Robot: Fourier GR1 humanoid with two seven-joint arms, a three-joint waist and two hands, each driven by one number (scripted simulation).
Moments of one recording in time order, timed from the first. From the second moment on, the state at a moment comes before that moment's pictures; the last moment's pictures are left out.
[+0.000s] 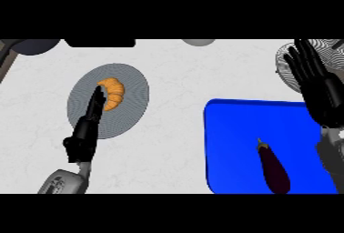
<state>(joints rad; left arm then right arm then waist) -0.14 0.25 -0.28 -1.40 0.13 0.37 -0.15 -0.33 -0.47 0.07 -1.50 -0.37 -0.03 -0.05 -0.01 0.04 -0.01</state>
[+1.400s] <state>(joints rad) -0.17 0.48 -0.17 -1.40 0.08 0.29 0.02 0.31 -0.93 0.05 -1.96 -0.05 -0.22 0.74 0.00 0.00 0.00</state>
